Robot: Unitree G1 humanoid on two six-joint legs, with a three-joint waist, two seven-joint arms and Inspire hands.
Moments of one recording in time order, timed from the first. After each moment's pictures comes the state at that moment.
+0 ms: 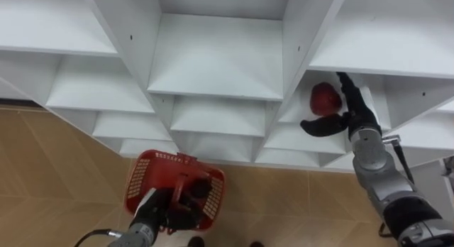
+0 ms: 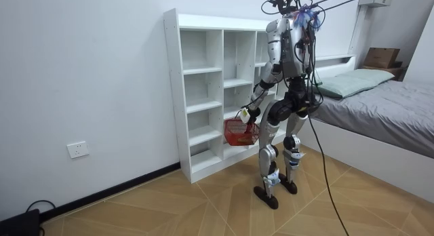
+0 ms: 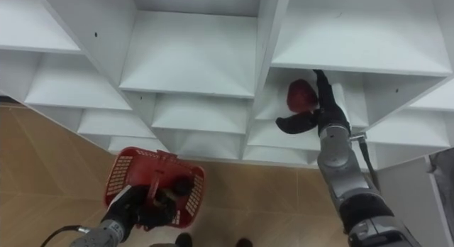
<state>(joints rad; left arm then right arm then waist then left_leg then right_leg) -0.03 0.21 -0.25 0.83 -0.11 -0.09 -0.05 -0.45 -0.35 0.23 0.93 0.00 -0.17 -0.26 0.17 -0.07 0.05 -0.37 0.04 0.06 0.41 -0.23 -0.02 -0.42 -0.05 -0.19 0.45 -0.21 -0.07</state>
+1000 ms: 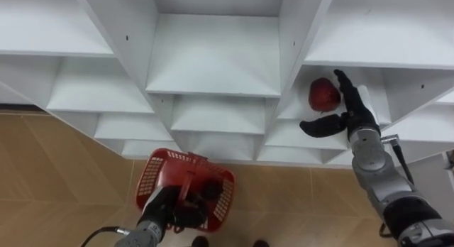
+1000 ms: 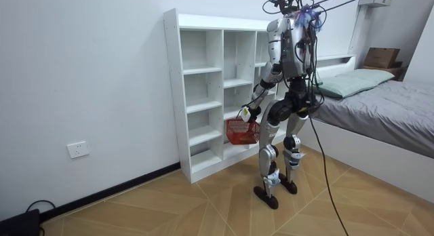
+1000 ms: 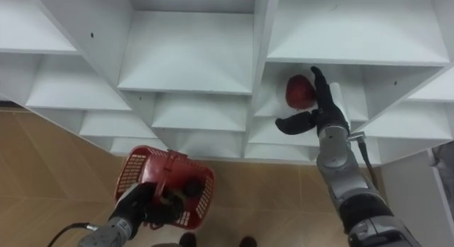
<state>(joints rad) -0.05 0.18 -0.28 0.82 -0.13 -0.09 -0.02 -0.45 -0.35 0.24 0.93 -0.02 -0.18 -0.26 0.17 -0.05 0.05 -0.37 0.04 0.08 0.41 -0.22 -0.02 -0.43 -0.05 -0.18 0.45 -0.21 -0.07</state>
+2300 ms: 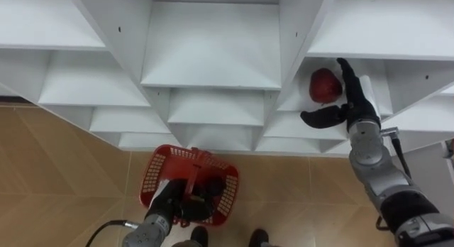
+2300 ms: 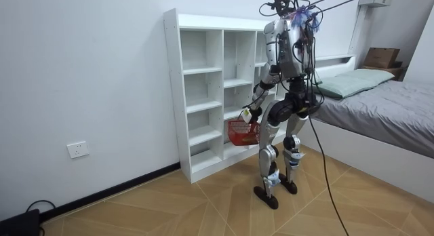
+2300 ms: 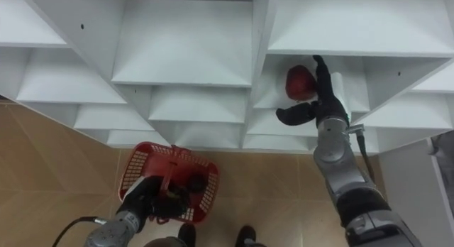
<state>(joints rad) -0.08 0.16 -0.30 0.82 -0.13 -0.09 0.01 -0.48 -0.34 0.23 0.92 -0.07 -0.20 -0.32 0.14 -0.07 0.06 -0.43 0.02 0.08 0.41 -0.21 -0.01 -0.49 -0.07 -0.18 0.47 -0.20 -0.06</state>
